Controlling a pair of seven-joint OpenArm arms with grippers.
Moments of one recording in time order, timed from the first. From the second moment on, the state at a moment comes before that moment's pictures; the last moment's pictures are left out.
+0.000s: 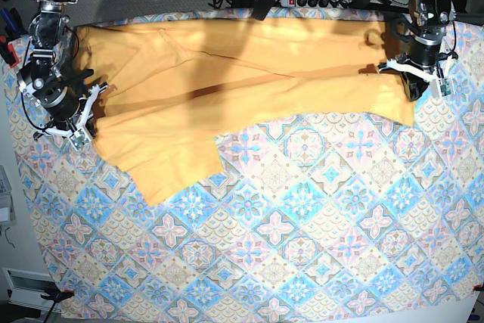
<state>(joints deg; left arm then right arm) 34.7 -19.9 -16.4 102.7 -29.9 1.2 18.5 -10.1 20.5 18.9 88.9 -10.0 40.7 -22.0</state>
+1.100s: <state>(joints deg) 33.5 -24.3 -10.8 90.1 -29.9 1.0 18.2 -17.8 20.5 20.8 88.6 -9.9 40.7 -21.6</state>
